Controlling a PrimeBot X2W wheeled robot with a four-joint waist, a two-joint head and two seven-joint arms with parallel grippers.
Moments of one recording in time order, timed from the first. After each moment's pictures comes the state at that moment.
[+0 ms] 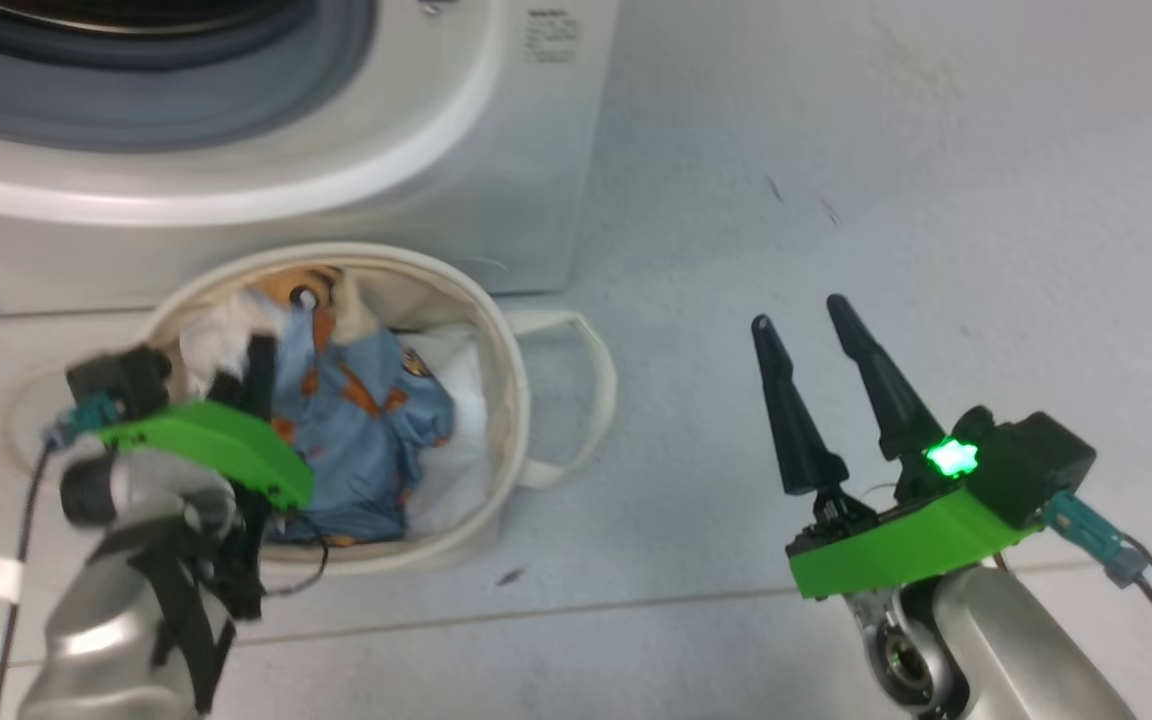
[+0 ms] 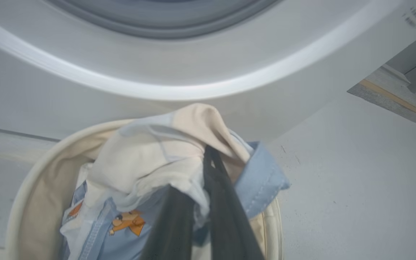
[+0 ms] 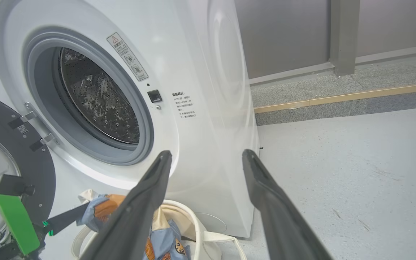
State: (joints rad) left arm -0.73 0.22 -0.39 0.89 -0.73 -0.09 -0.21; right arm -0.29 -0.18 0.41 0.00 0.47 0.12 -0.26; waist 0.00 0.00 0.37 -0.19
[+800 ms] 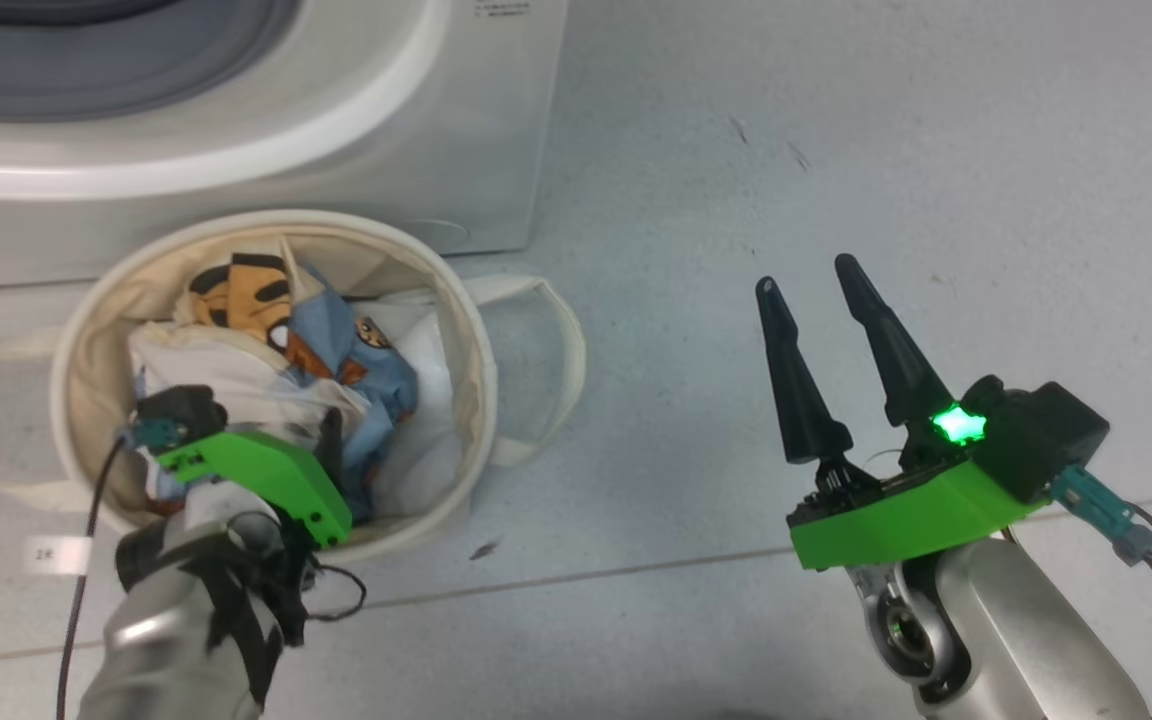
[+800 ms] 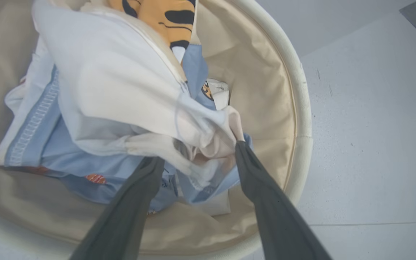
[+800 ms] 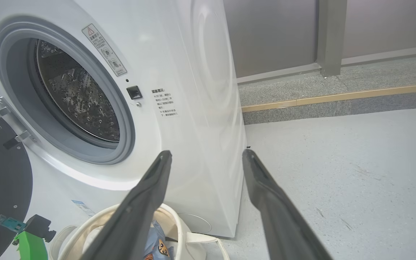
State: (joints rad) left arm -0.84 0.08 -0.38 1.29 -0.81 -0.11 -0.10; right arm -0.34 -0.17 0.40 -0.01 0.45 0.12 -0.26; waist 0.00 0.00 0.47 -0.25
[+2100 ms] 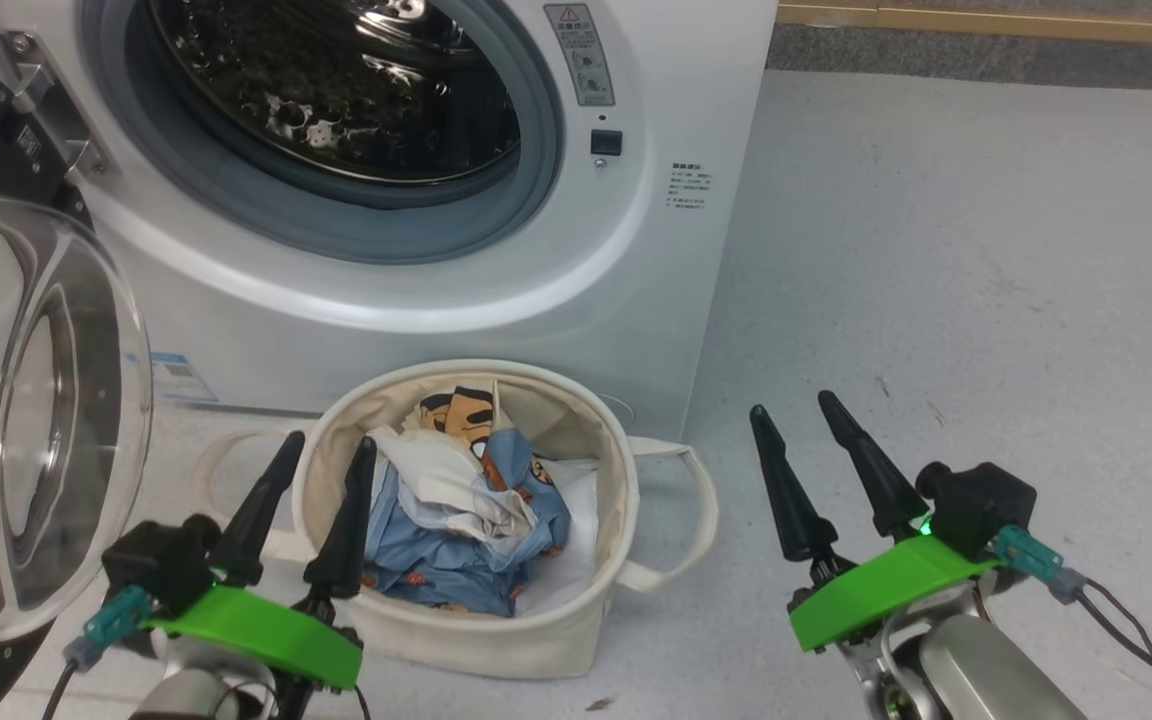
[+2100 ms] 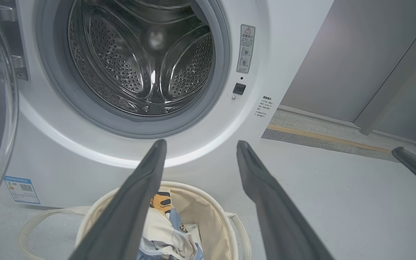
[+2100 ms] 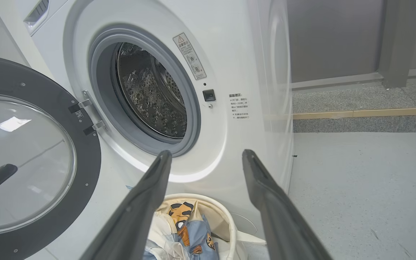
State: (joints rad) left arm -0.27 0.33 -0.40 0.23 -0.64 -0.02 -0.25; right arm -0.26 -0.18 0.44 0.21 0.49 0.12 -0.26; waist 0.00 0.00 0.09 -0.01
